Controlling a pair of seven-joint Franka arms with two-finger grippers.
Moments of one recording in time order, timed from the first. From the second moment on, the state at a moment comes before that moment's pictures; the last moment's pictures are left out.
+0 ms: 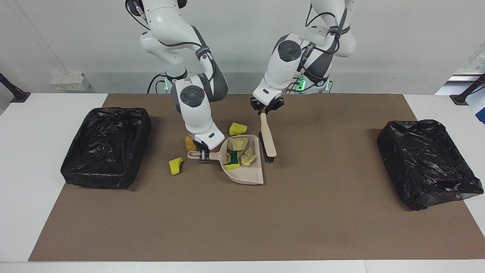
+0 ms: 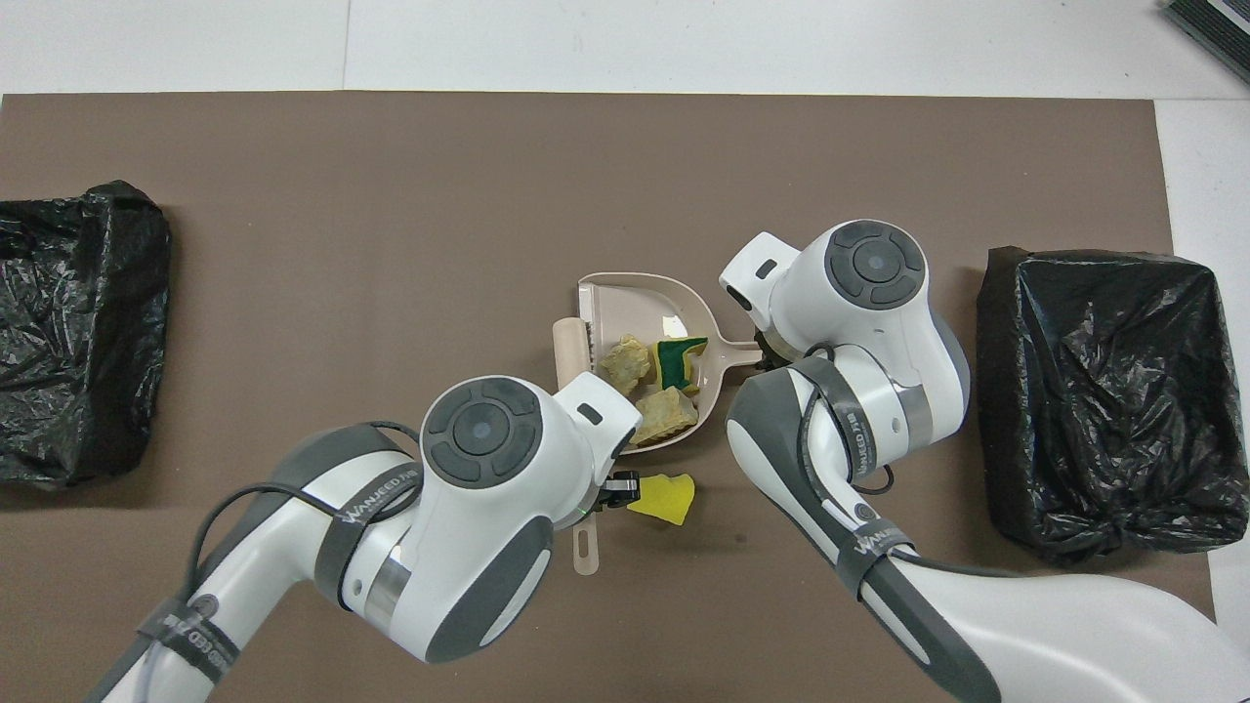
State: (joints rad) left arm -0.57 0.02 -0.08 -1.97 -0.23 1.93 -0.62; right arm 0.29 0.30 0.06 -1.85 -0.02 2.15 -1.22
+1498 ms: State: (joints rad) left arm -0.82 -0.05 -0.10 -2.21 -0.43 2.15 -1.07; right arm 0.22 -0.19 0.07 -2.35 -0.29 2.06 -1.27
